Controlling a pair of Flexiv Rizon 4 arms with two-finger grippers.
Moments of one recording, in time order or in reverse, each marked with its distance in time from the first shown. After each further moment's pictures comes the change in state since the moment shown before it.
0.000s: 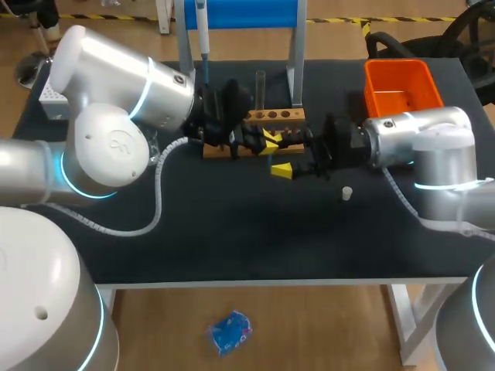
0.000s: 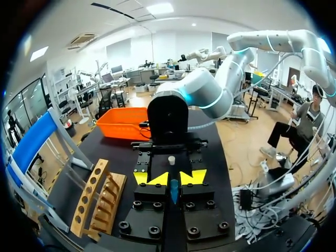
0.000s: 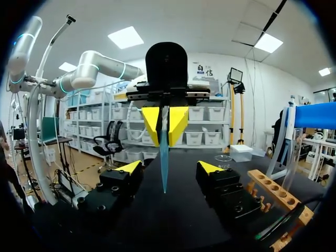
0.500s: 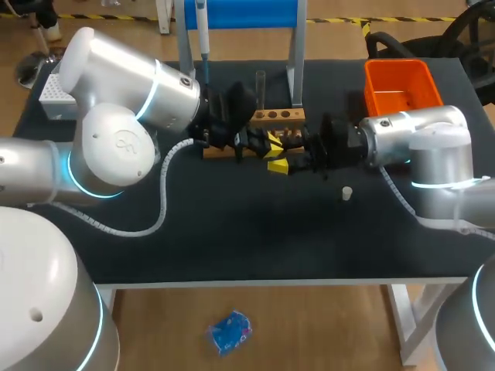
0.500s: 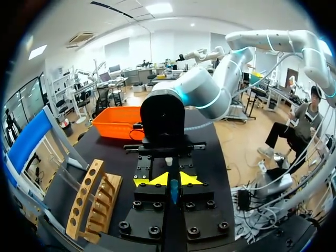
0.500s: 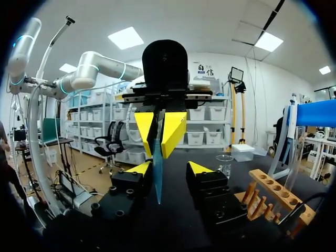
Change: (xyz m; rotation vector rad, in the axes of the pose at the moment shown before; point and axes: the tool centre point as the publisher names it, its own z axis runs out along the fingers) left arm 0.002 0.001 0.012 -0.001 0.026 -0.005; right arm -0.003 -0.003 0.002 0.001 0.010 0.010
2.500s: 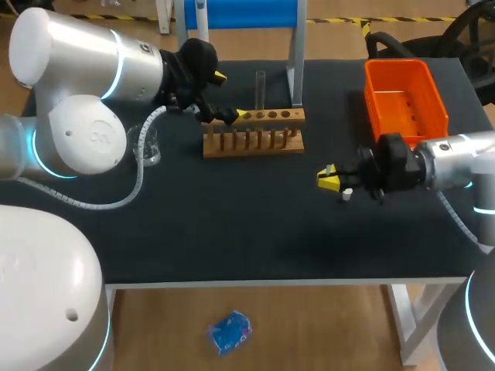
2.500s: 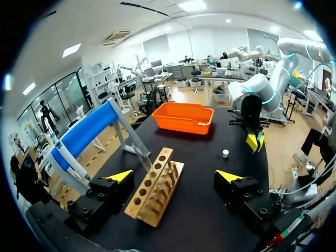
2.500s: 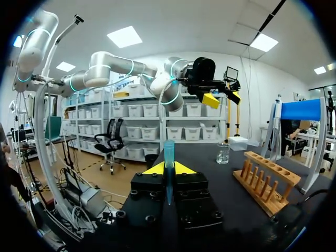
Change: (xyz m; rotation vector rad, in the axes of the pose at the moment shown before) left arm -0.099 0.006 -0.089 -0.043 -0.366 -0.072; right arm 0.063 -0.013 -0.086 0.025 -0.051 0.009
